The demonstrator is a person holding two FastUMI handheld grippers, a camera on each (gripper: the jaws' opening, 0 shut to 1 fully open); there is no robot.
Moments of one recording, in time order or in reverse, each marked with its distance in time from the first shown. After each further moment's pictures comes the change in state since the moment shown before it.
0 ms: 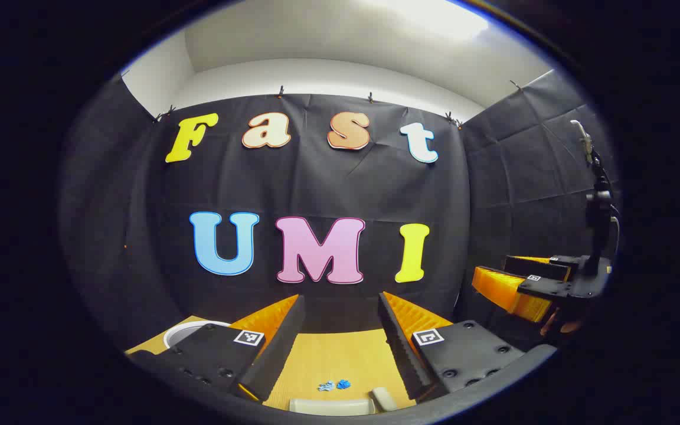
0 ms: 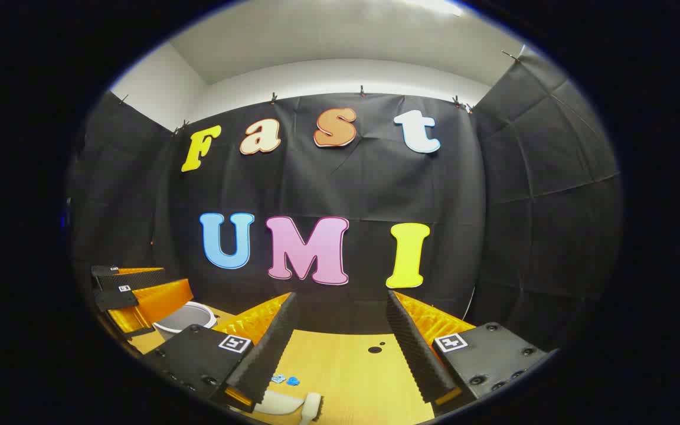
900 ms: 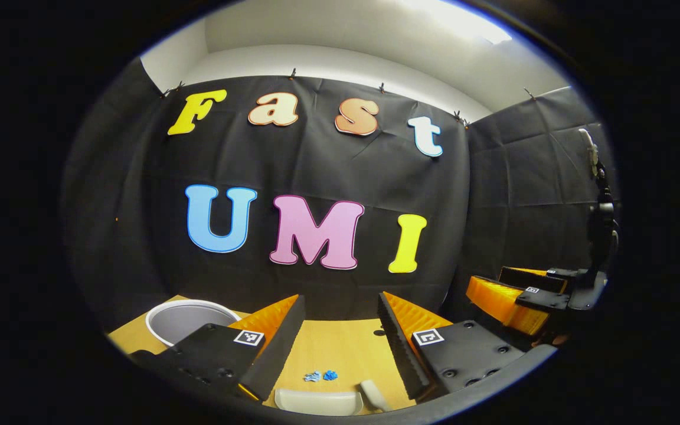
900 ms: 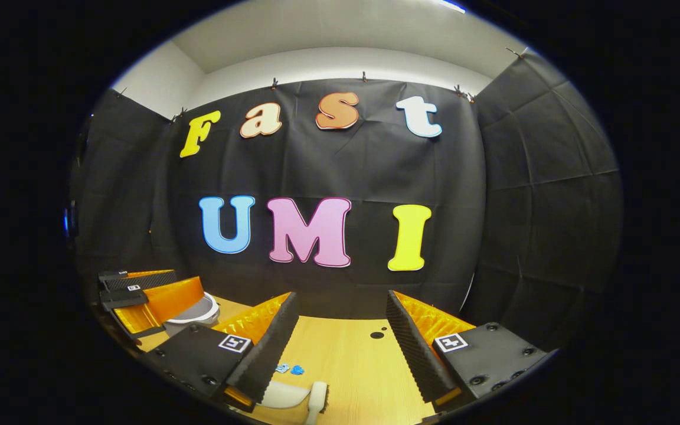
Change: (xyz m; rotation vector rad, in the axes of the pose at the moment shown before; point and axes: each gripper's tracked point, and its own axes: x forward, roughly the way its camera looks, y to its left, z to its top) left arm 0.004 -0.002 -0.023 -0.088 0.057 -0.041; right arm -0.011 0.007 -0.032 0.020 0.089 -0.033
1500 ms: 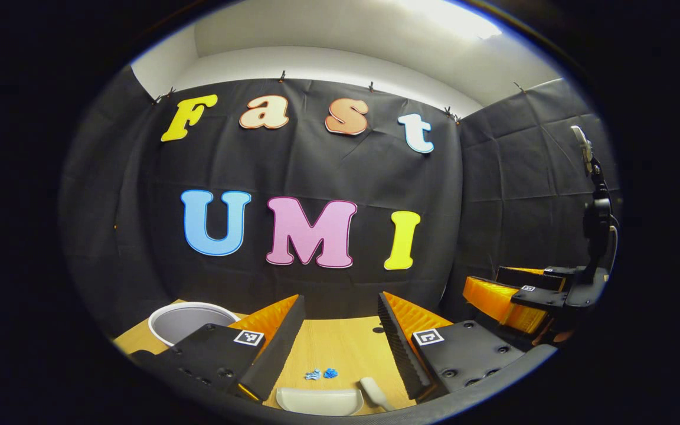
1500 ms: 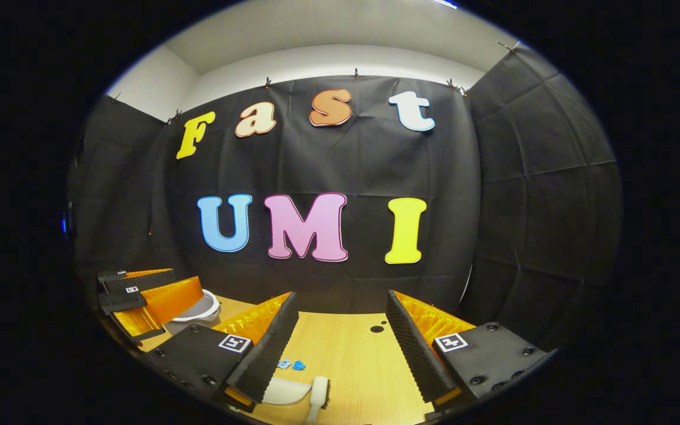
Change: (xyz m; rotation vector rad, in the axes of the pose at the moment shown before) left arm -0.010 -0.013 -0.003 0.035 0.008 -0.008; right arm -0.011 -0.010 -0.003 0.017 0.008 -0.005
